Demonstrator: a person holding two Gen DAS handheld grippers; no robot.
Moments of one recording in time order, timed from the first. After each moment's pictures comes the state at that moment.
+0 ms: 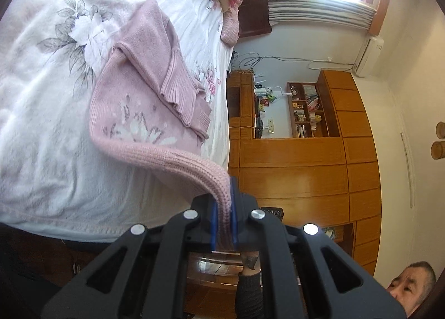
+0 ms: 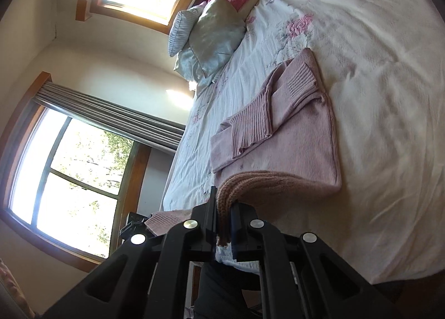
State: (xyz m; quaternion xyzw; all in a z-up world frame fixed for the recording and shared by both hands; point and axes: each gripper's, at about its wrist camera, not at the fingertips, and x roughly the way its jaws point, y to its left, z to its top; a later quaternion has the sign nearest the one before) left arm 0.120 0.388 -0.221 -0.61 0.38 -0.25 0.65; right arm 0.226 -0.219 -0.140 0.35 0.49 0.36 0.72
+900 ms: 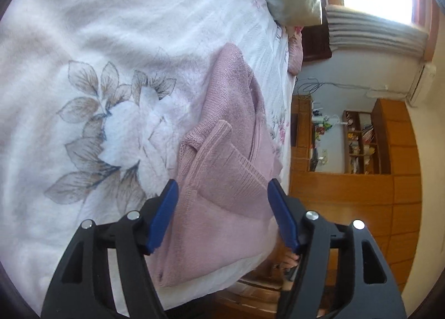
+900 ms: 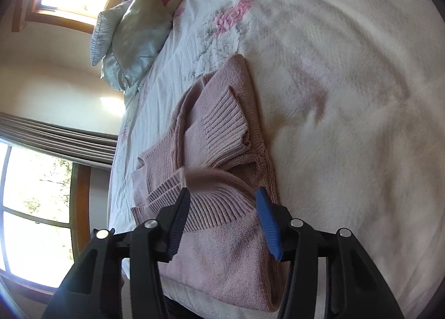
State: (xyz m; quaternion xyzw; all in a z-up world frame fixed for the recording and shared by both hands) left arm 0.245 0.450 -0.290 -0.53 0.47 -0.11 0.70; right arm 0.375 -0.200 -0.237 0.30 0.57 0.22 0.73
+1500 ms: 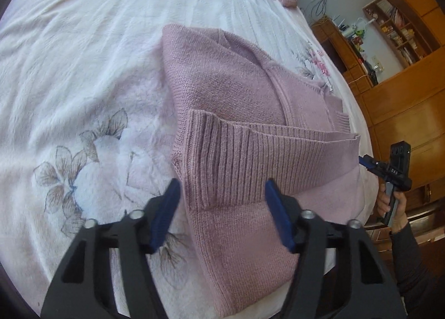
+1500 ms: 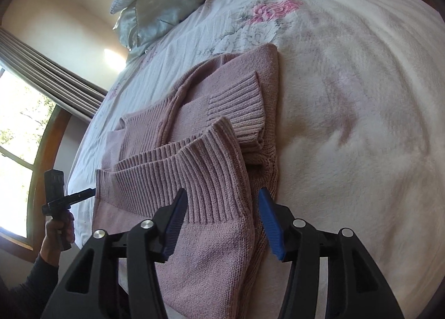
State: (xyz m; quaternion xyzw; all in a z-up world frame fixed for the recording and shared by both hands) left arm 0.313 0.386 -0.276 -0.24 0.56 -0.10 0.79; right arm 0.379 -0.158 -0.250 0.14 0.56 0.28 0.77
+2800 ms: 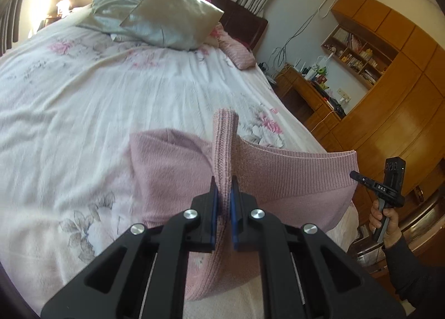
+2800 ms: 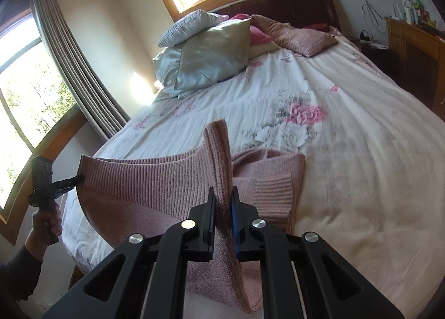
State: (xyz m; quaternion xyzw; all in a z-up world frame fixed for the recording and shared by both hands) left arm 0.281 0.383 -0.124 -0.24 0.36 -0.14 0.89; right arm 0.340 -0.136 -0.101 0.08 0.39 0.30 0.87
